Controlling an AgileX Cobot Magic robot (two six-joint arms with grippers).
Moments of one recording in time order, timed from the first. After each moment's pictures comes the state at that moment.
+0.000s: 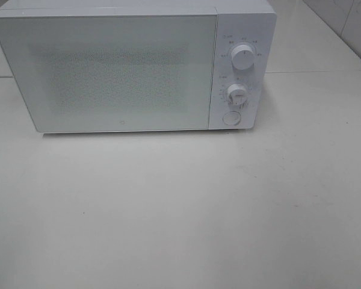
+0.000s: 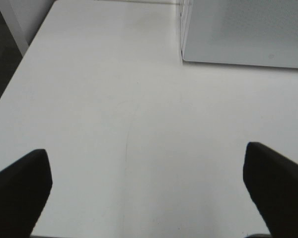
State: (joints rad) left arm 0.07 0.00 -0.52 -0.02 1.08 -0.02; right arm 0.05 0.00 -0.50 -0.09 1.01 0.09
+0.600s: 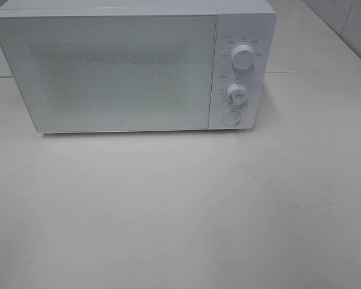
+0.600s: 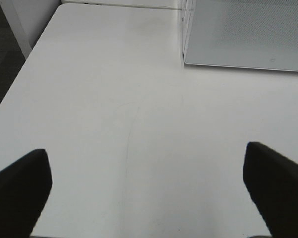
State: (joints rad) left arm 0.07 0.00 -0.52 -0.02 1.08 -0.02; right arm 0.05 0.00 -0.50 -0.09 1.01 0.09
